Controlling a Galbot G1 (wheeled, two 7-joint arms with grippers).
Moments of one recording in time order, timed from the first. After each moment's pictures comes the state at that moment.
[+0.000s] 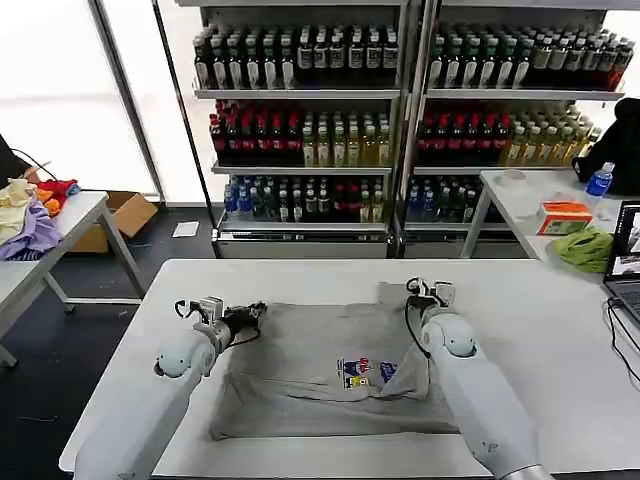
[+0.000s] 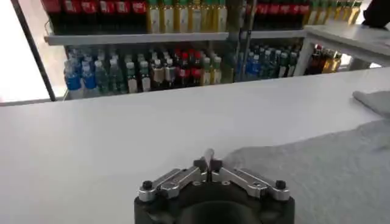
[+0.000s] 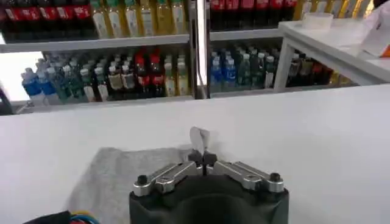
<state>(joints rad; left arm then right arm) 0.72 -1.10 -0.12 -1.38 -0.56 0.53 0.08 -0.66 1.28 0.22 1.27 0.57 -0.57 0.30</state>
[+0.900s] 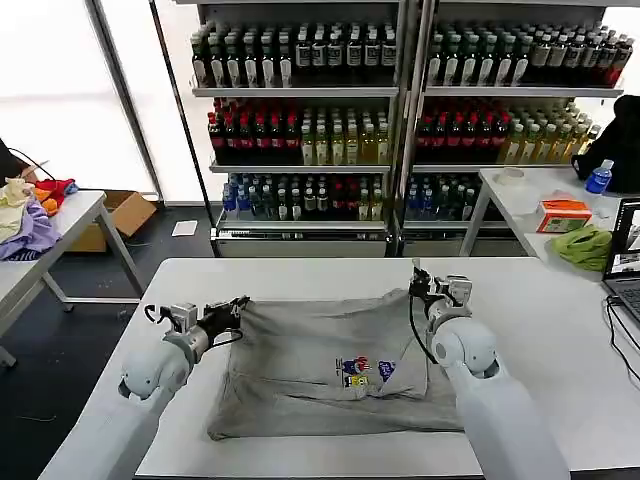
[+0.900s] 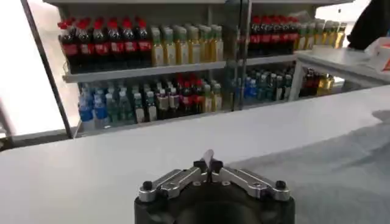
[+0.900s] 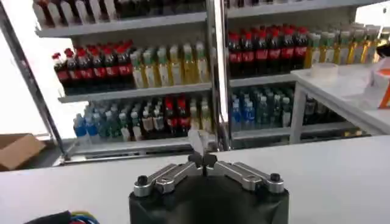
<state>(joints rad) 0.92 -1.00 -0.25 -1.67 -0.55 0.50 0.08 -0.87 1.23 0.29 1.79 0.59 -0.57 0.36</state>
